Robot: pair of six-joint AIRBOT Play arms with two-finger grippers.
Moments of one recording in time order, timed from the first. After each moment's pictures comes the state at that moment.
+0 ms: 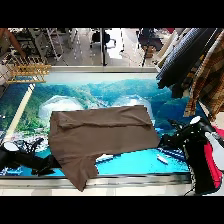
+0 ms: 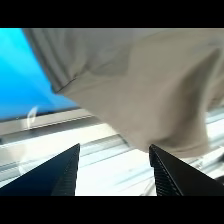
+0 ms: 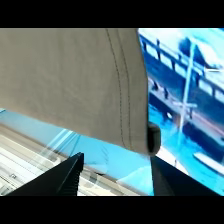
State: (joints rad) left arm 0.36 -1.18 0.54 1.00 -1.37 -1.23; right arm -0.41 -1.67 1.12 -1.09 1.51 1.07
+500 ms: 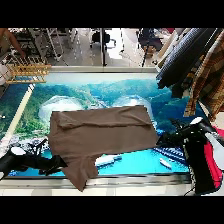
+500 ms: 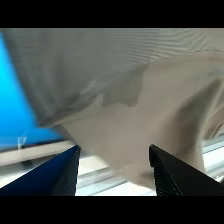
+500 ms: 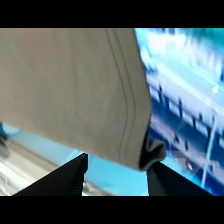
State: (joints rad) left arm 0.25 -1.16 0.46 0.91 -1.17 -1.24; right arm -0.43 -1.69 1.12 -1.02 1.44 1.08
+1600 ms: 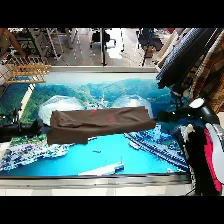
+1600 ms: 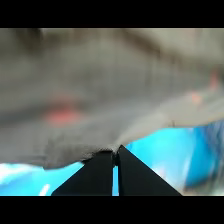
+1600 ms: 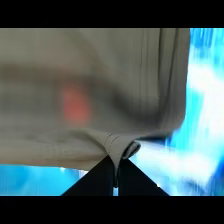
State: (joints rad) left arm 0.40 -1.26 0.95 0.65 -1.19 -1.15; right arm -0.24 -1.55 1.34 -0.98 1.17 1.16
